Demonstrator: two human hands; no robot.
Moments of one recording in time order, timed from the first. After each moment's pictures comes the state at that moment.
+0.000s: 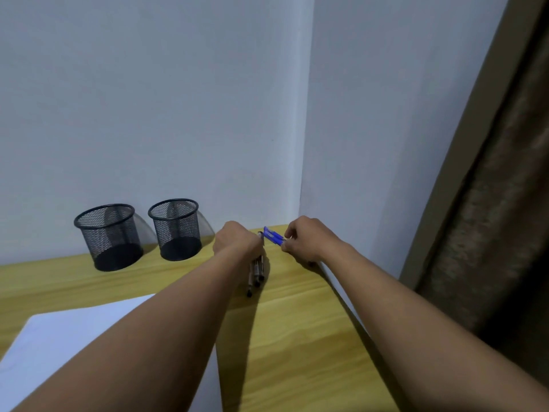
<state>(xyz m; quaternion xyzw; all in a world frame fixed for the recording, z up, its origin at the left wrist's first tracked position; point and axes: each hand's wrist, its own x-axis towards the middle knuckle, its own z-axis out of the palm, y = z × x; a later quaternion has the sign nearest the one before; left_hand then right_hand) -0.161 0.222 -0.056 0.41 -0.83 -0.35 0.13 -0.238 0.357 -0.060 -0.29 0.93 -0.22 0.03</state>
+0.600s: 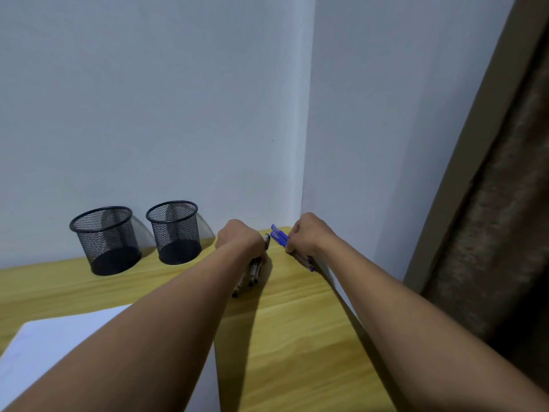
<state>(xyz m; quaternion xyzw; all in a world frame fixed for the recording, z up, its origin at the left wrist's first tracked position) -0.167 0.223 -0.043 0.41 -0.84 -0.34 0.09 -0.254 0.342 -0.059 -0.18 0.93 -0.30 0.07</state>
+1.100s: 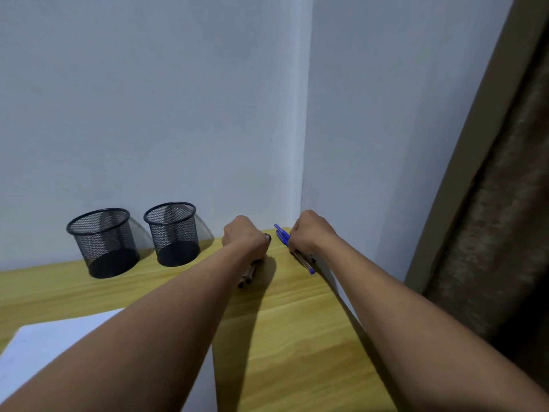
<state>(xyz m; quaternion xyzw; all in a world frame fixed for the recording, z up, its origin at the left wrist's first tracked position) -0.174 0.227 -0.044 0.35 -0.87 -0.34 0.11 -0.258 0.339 -0.058 -0.17 0.94 -0.28 0.04</state>
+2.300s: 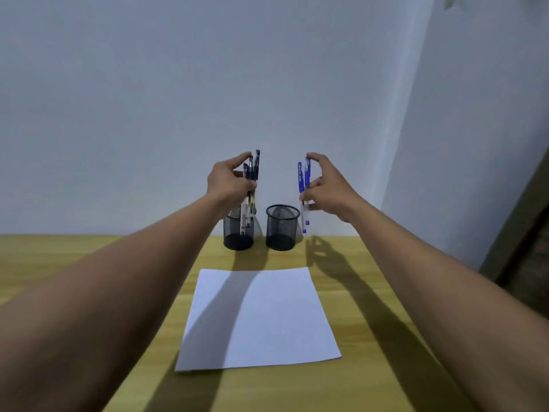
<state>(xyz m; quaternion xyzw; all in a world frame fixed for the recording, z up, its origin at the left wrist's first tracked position) 0.018 0.055 0.063 0.18 -0.74 -0.55 0.35 -0.089 0.250 0.078 -0.35 0.78 -0.51 0.05</state>
